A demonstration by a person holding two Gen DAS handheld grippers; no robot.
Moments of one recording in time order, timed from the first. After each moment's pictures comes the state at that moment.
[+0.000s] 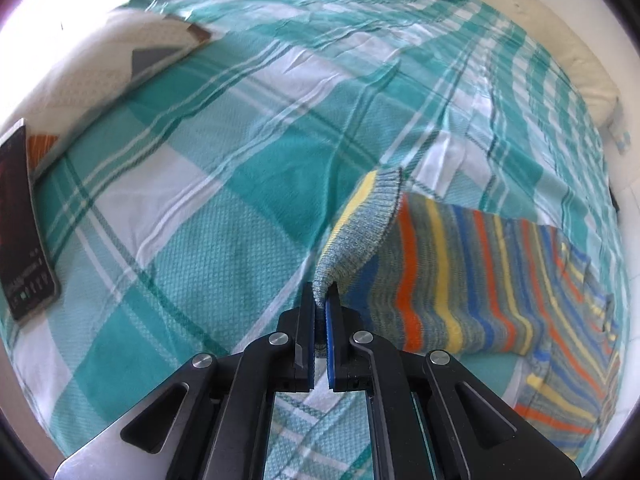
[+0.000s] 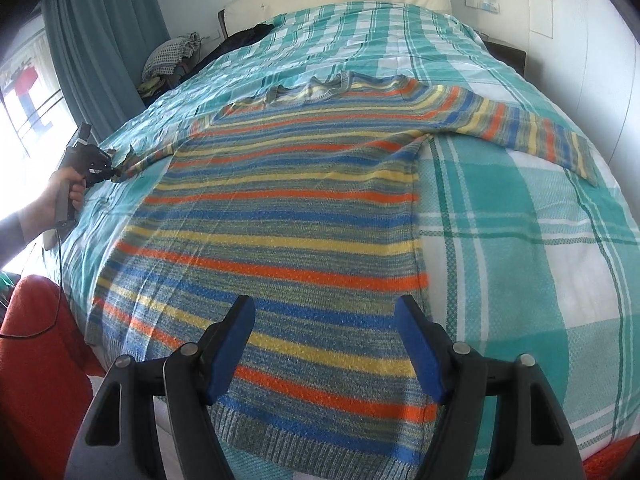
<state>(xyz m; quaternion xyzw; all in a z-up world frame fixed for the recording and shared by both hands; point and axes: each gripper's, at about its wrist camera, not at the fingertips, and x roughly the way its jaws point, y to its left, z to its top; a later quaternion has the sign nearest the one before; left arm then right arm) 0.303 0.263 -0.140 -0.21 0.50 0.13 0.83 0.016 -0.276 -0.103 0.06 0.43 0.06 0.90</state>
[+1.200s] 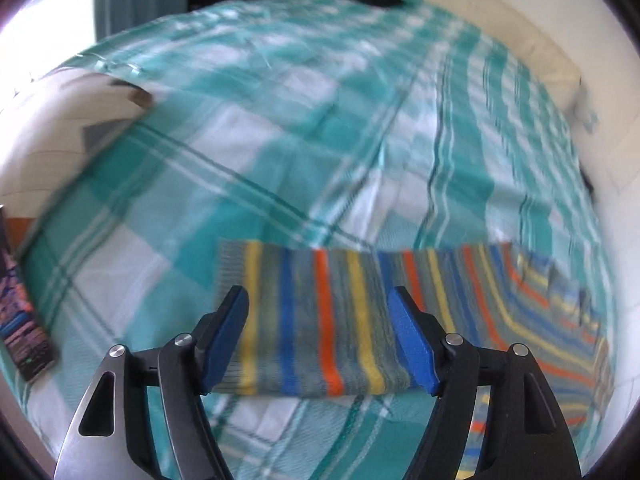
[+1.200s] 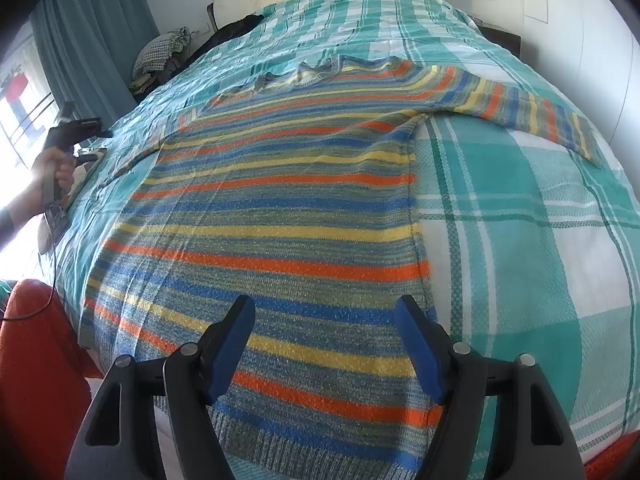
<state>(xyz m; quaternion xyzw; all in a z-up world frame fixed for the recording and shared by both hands) 0.336 0.234 -0.105 -0.15 0.49 0.07 0.86 0.024 -0.276 -0.117 0.07 0.45 0.05 0.89</state>
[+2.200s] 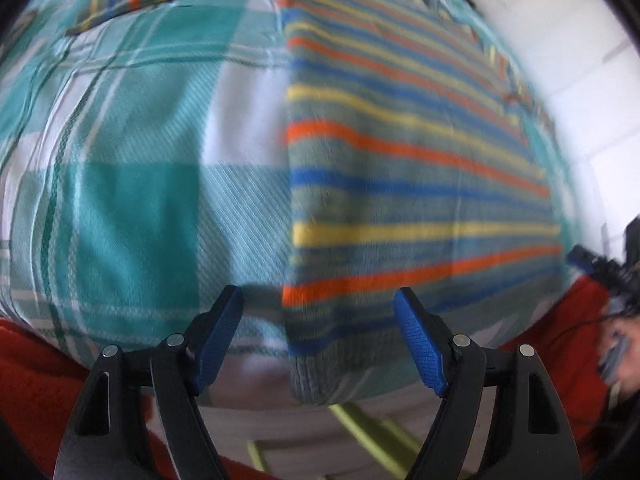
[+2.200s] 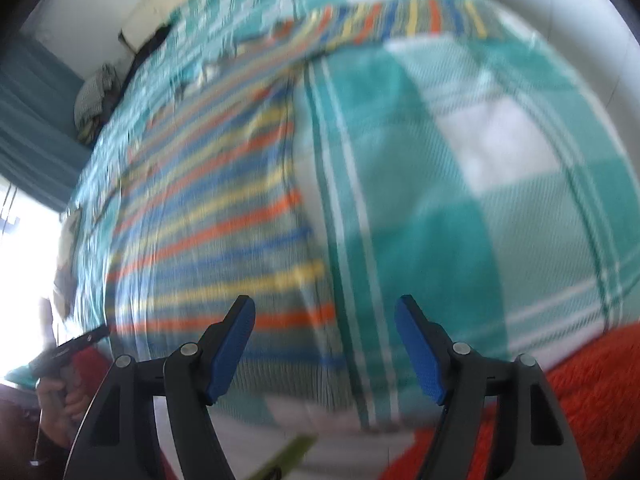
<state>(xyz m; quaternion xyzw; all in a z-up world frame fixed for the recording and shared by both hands) 0.064 0.086 -0.161 -0.03 0.61 -0.17 0.77 -0.013 -0.351 -0.116 0.21 0.55 -0.01 0.81</state>
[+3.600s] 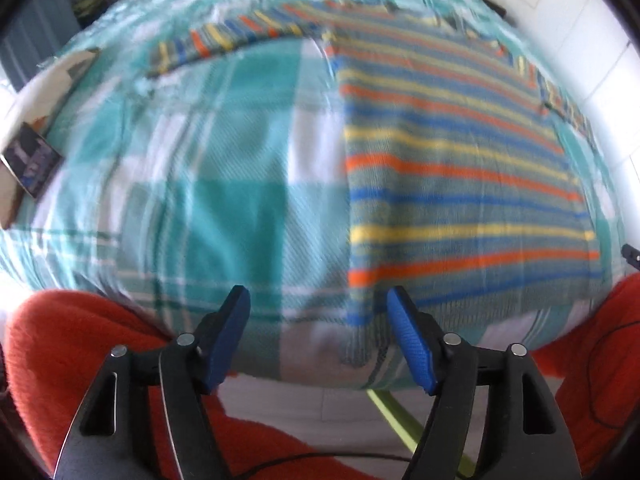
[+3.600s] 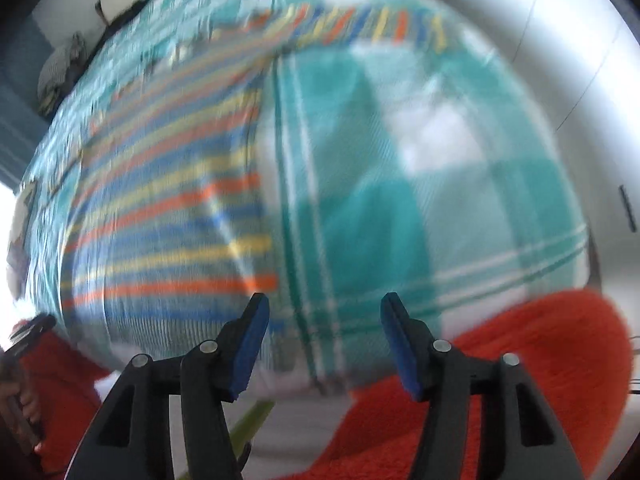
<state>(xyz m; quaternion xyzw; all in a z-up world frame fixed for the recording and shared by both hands) 0.038 0.091 -0.100 0.01 0.56 -0.07 0.83 -0.040 -0.345 -0.076 0.13 0.54 -0.11 0.82</state>
